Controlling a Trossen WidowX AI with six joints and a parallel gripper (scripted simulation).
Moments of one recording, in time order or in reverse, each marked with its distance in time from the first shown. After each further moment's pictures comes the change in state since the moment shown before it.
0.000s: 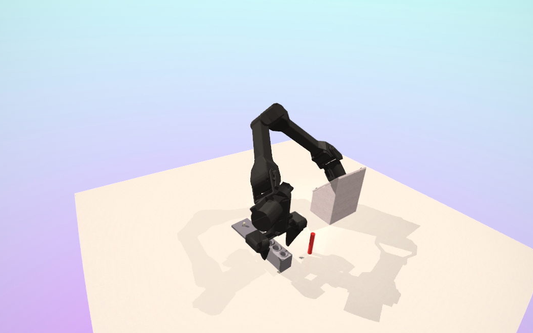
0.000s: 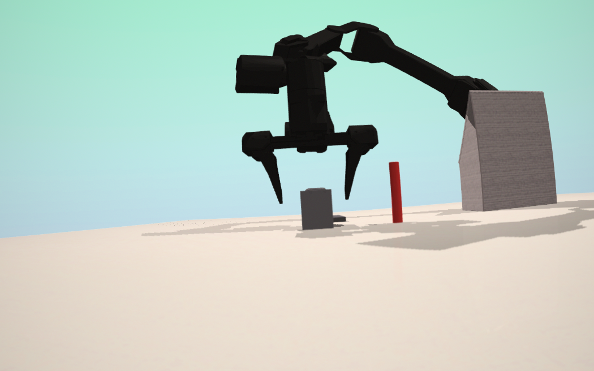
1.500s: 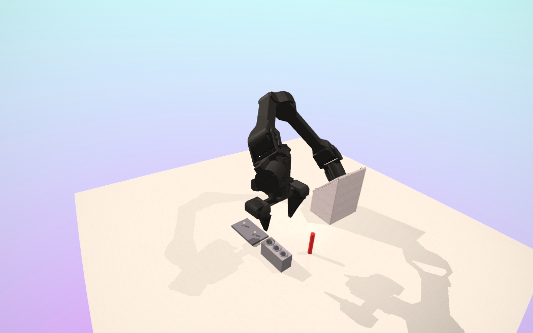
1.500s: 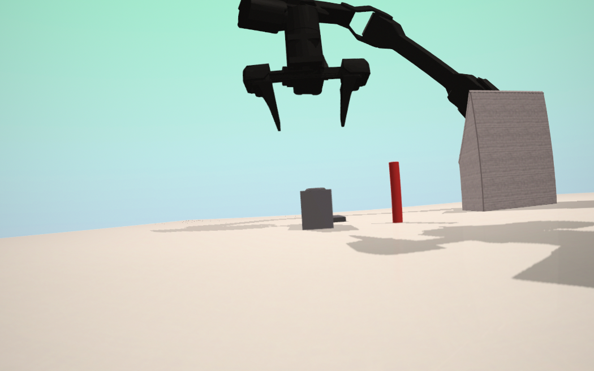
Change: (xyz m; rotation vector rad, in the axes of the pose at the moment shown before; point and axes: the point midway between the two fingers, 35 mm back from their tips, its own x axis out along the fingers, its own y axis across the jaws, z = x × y) arm -0.107 -0.002 0.005 -0.022 0.054 -0.010
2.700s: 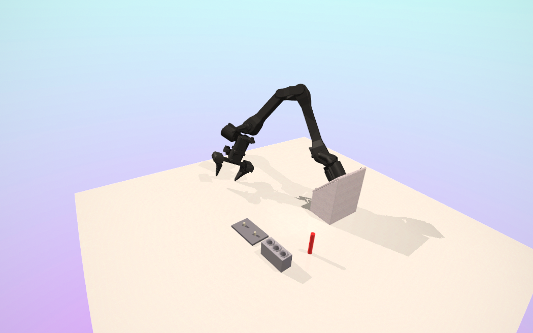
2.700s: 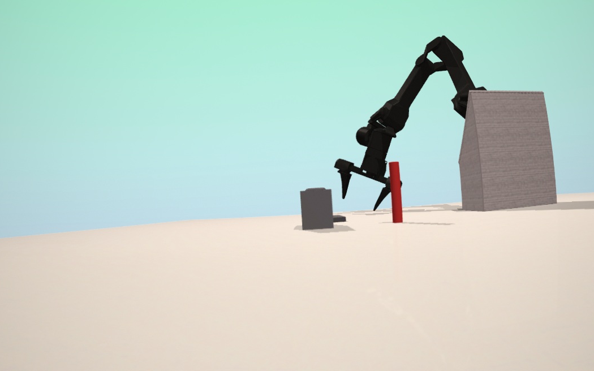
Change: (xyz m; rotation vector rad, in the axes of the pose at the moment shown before) arm 0.086 -0.143 0.478 0.319 -0.204 0.432
